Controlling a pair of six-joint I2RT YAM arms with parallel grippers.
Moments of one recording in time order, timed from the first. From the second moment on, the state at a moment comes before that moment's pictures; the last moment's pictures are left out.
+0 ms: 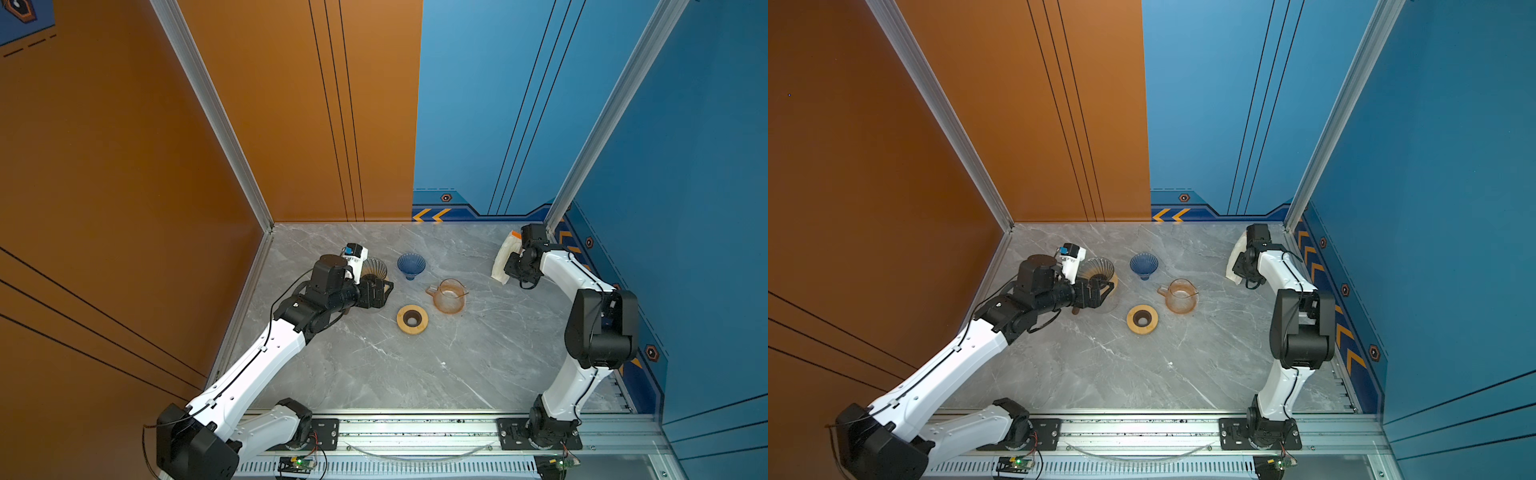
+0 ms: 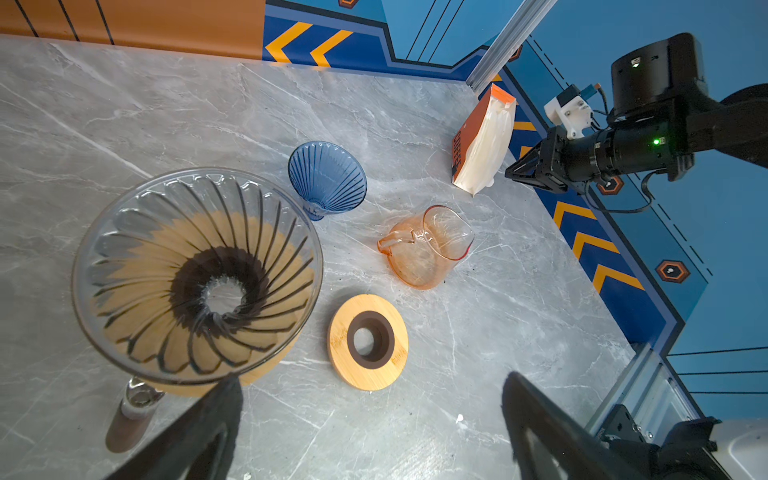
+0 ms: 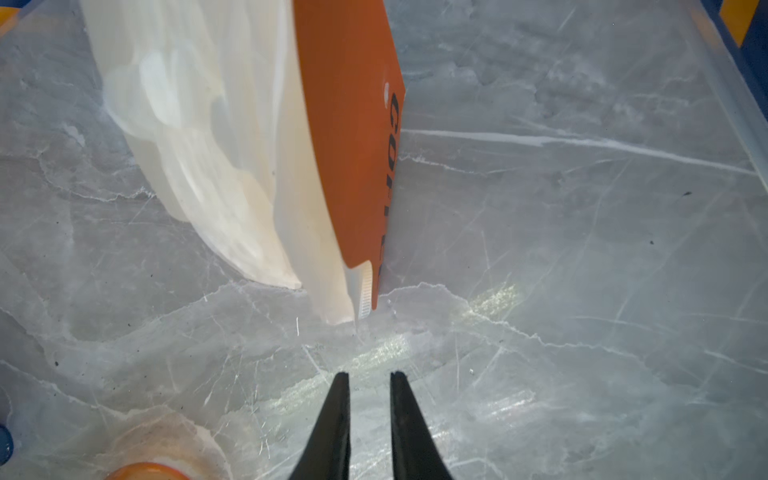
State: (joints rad) left arm -0.47 1.11 0.98 -0.42 0.22 -0.37; right arm -0.05 1.84 1.41 -0.67 0.06 0.44
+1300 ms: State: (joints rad) left arm -0.47 1.11 0.98 -0.48 0.16 -0.37; right arm -0.05 2.00 1.51 -0.63 0.09 0.45
